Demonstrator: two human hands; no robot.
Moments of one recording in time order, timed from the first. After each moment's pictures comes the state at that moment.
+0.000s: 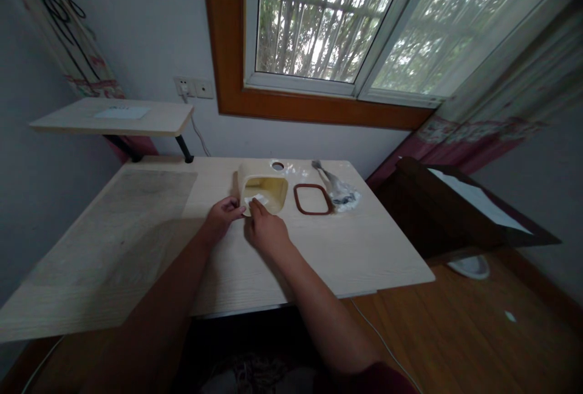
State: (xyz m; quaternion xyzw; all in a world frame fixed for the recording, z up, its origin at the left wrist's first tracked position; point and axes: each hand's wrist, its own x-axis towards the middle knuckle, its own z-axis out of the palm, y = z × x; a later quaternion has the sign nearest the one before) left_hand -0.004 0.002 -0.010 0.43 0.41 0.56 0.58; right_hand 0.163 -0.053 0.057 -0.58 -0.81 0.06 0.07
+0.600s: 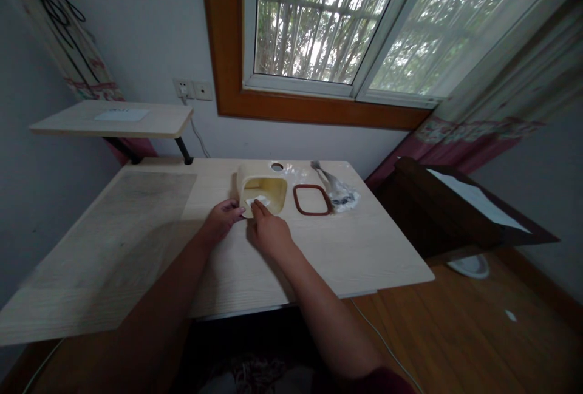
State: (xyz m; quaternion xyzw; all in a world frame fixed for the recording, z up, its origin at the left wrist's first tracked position) left_hand 0.001 -0.005 0.001 0.38 0.35 0.55 0.65; right_hand 0.170 -0.055 0.066 -0.59 -0.80 0.08 0.05
